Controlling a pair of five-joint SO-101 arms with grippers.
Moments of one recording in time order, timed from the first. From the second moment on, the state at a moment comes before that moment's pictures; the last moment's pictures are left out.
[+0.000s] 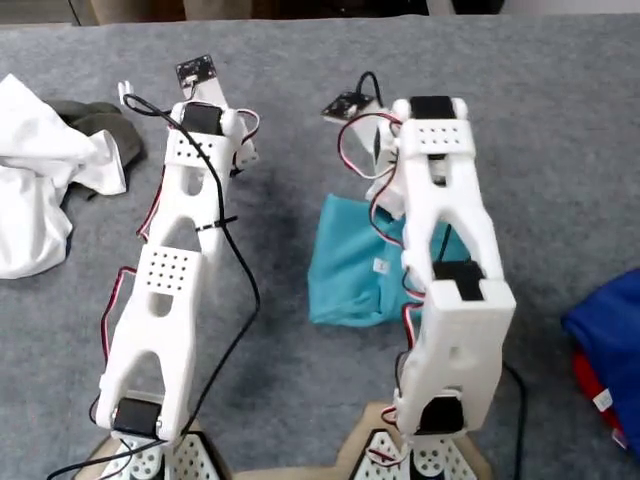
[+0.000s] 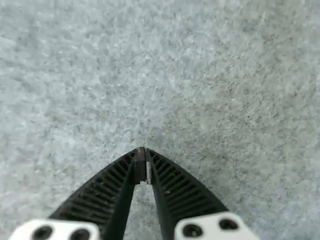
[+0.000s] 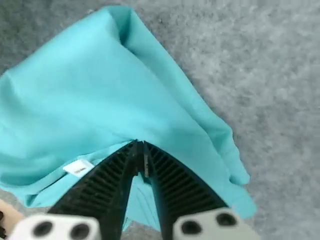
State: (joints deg) left arm 5.4 76.3 -92.8 94.3 18.9; right arm -5.7 30.0 -20.6 91.1 36.5
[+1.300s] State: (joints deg) left arm 7.4 76.3 -92.9 93.2 18.4; right arm 0.6 29.8 -10.3 94.5 40.2
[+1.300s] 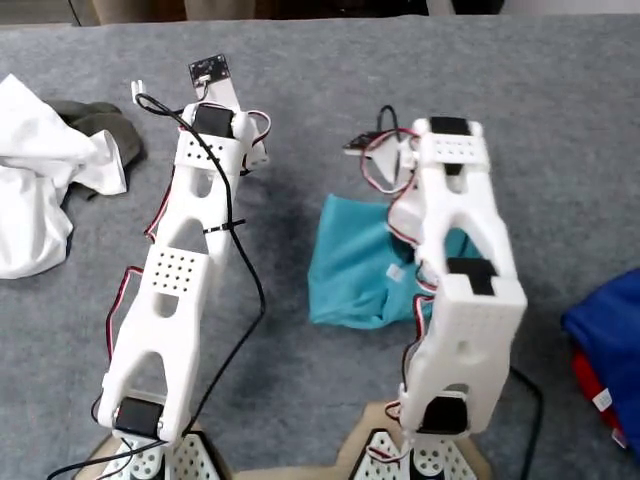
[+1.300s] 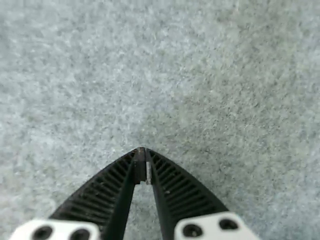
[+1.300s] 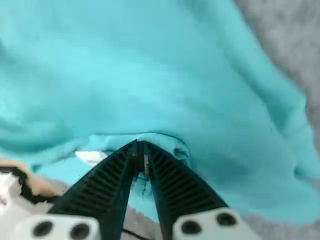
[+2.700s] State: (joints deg) left arm 7.4 76.3 -92.9 92.6 18.4; right arm -2.5 31.6 -17.2 93.6 42.5
